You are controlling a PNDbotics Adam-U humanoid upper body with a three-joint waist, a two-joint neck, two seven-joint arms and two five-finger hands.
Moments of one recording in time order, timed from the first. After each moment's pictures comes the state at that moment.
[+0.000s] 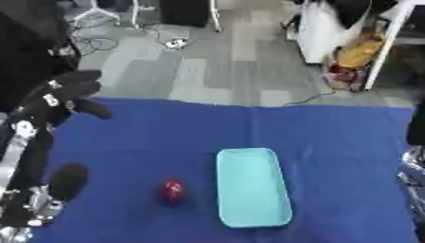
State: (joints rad) left arm -0.39 0.44 -0.18 -1.99 -0.21 -0.22 0.15; right arm -0.44 -0.47 0.04 -1.99 -0.47 -0.83 -0.15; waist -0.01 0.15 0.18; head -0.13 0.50
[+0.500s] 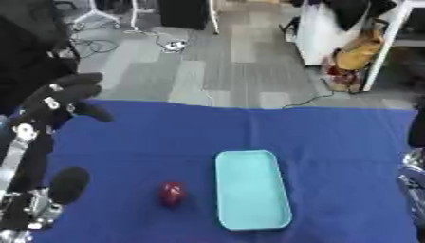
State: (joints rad) left arm -0.39 0.44 -0.18 -1.99 -0.22 -0.21 0.14; right arm -0.44 -0.47 0.02 -1.99 -0.51 -0.85 -0.19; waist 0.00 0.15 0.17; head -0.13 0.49
